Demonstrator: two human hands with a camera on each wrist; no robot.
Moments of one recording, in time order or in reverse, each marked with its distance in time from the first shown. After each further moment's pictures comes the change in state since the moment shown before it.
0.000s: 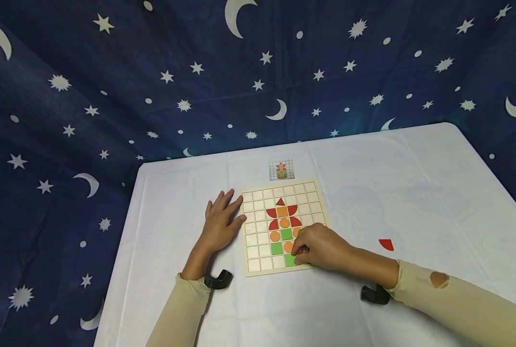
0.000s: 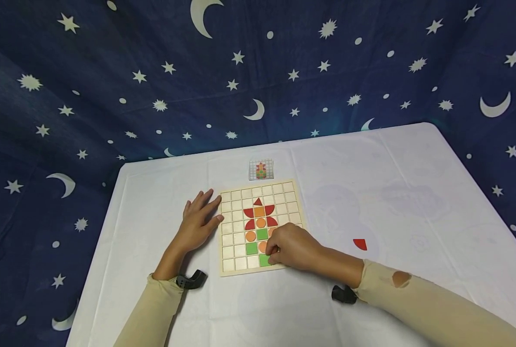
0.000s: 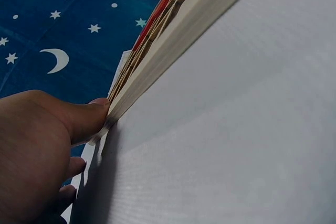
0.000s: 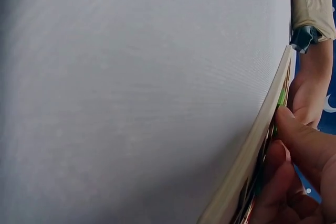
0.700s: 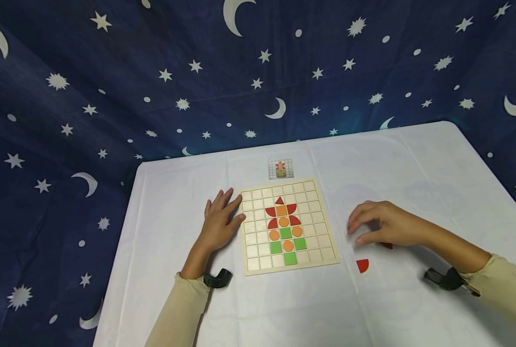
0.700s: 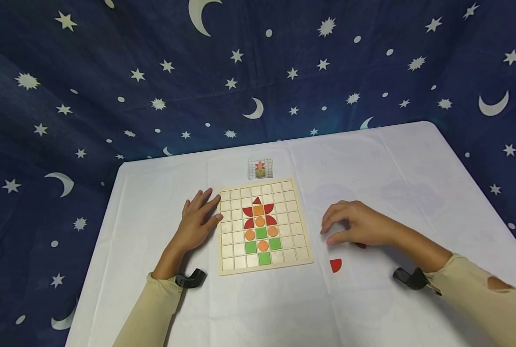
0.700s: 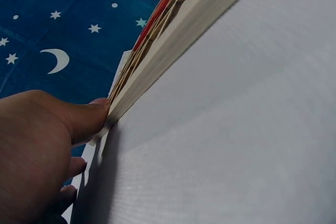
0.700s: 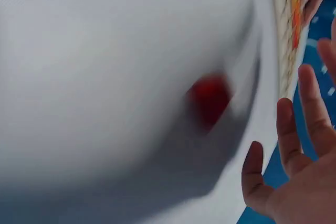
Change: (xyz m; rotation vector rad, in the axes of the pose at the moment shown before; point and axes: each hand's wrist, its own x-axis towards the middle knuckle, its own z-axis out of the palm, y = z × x) left_hand 0.000 0.000 0.000 0.004 -0.003 0.003; right_hand -0.076 0.082 -0.094 0.095 -0.034 0.061
